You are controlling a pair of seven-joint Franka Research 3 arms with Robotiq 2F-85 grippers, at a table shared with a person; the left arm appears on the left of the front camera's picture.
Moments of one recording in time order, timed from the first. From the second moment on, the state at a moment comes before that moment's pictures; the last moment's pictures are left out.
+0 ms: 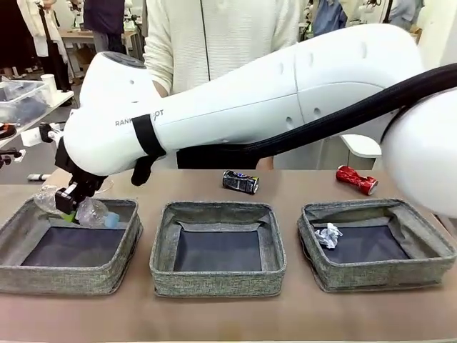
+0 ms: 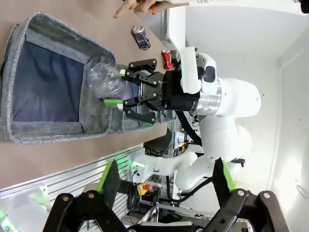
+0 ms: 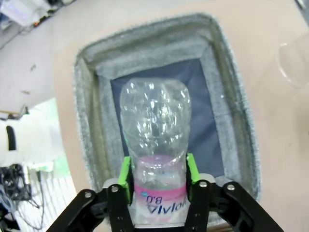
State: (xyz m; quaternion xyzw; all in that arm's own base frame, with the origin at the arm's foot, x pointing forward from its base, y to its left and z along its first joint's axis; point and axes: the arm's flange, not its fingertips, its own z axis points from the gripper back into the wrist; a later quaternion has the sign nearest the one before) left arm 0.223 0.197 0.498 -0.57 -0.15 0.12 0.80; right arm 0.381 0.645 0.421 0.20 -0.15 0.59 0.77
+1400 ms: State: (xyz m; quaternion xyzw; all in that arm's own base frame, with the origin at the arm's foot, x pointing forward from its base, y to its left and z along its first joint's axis) left arm 0.278 0.097 0.450 -0.63 -0.06 -0.02 0.77; right arm 0.331 0.445 0.510 0.28 -0.06 0.33 0.90
